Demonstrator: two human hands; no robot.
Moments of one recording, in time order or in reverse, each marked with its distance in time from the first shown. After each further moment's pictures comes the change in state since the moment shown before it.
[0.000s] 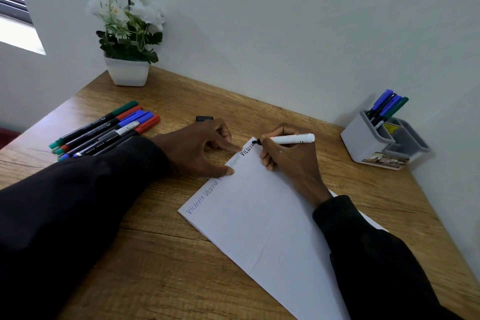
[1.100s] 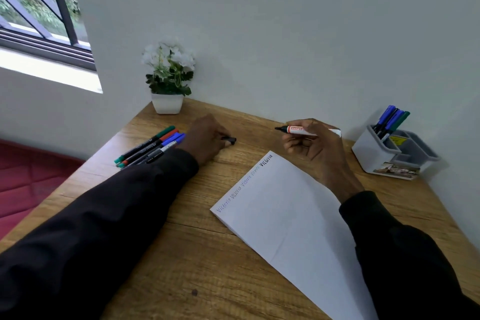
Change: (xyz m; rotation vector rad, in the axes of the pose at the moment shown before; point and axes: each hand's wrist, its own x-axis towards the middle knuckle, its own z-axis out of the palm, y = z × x) left_hand 0.012 -0.041 -0.014 0.173 0.544 -0.182; right_hand 0.009 -0.042 -0.027 0.527 -0.148 0.084
